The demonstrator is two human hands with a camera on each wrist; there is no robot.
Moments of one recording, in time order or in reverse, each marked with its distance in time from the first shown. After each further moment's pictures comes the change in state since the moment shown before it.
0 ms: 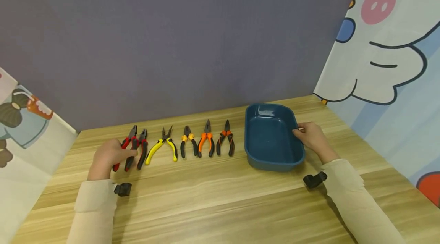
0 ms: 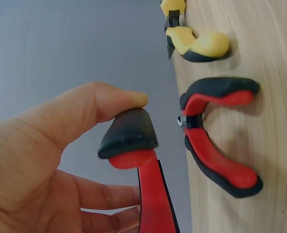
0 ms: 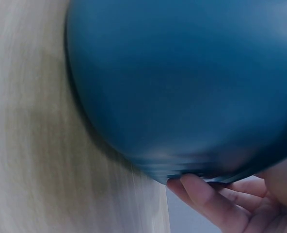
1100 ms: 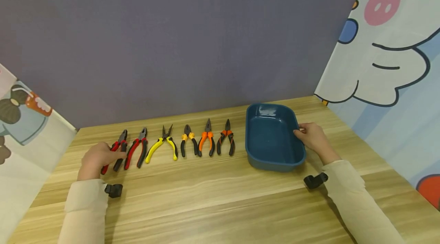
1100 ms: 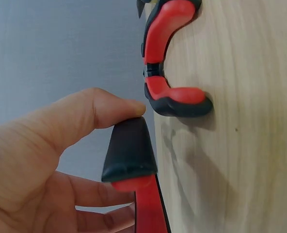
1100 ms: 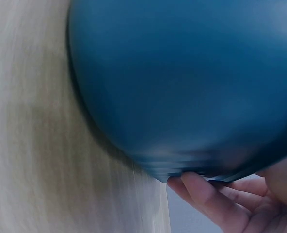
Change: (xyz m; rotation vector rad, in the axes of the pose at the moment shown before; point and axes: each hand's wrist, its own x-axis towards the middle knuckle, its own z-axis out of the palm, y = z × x) left_hand 0.006 -0.038 -0.003 0.017 -0.035 -0.077; right_hand 0.002 0.001 0.000 -0.014 -0.004 0.002
